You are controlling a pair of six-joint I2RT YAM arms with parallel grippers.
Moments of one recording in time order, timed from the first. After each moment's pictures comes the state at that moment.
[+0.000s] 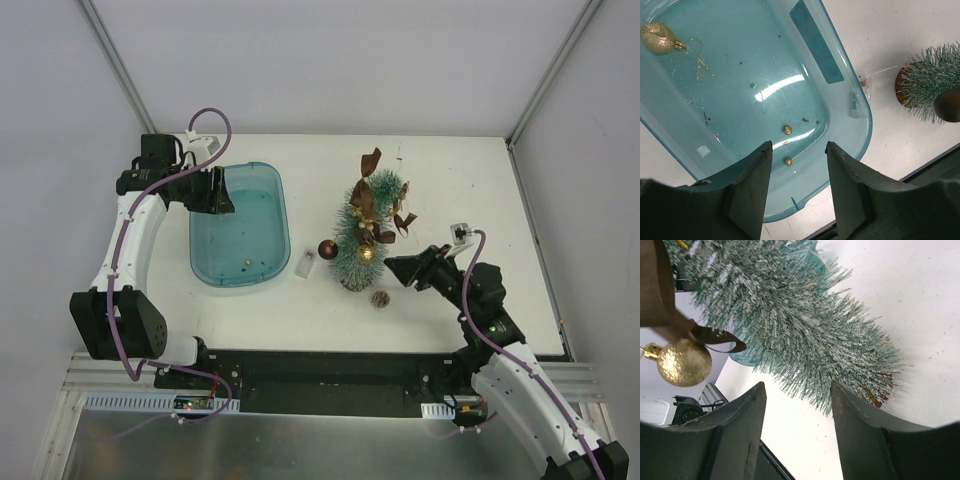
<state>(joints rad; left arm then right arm) 0.06 1.41 1.36 -0.89 0.55 0.11 0.40 0.49 0.29 0.09 -0.34 0.71</state>
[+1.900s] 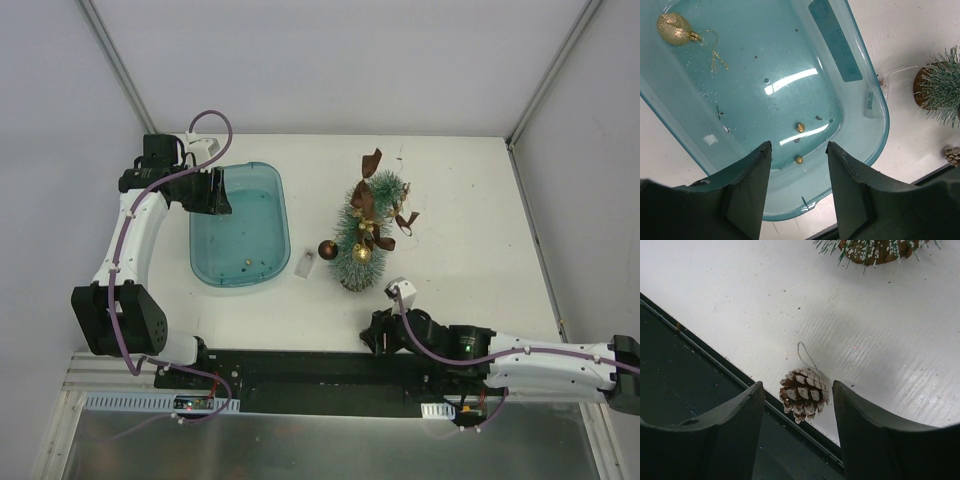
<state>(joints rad) 0.06 1.43 1.36 -0.89 0.49 0.13 1.35 0.62 0.23 -0.28 0.42 0.74</state>
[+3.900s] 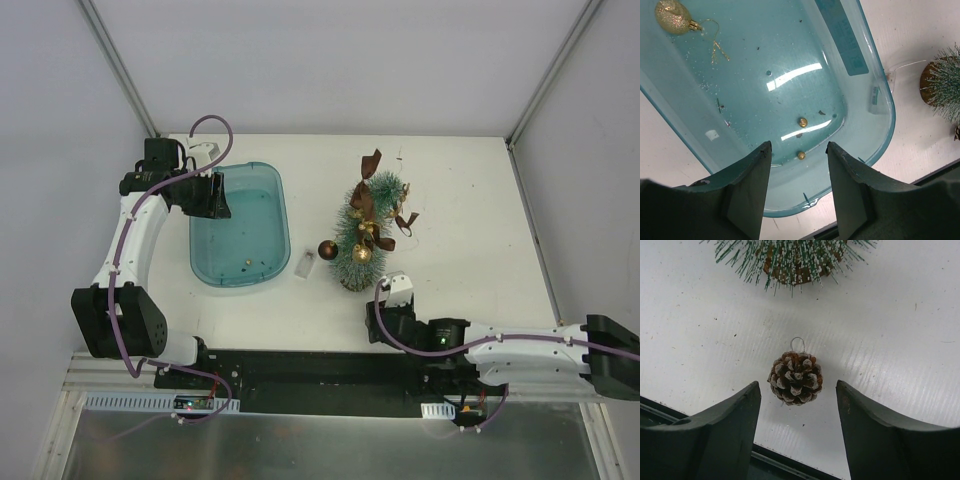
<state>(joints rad) 0.06 1.42 1.33 -0.89 0.47 0.13 1.37 0.89 0.35 -0.36 0.68 0.82</state>
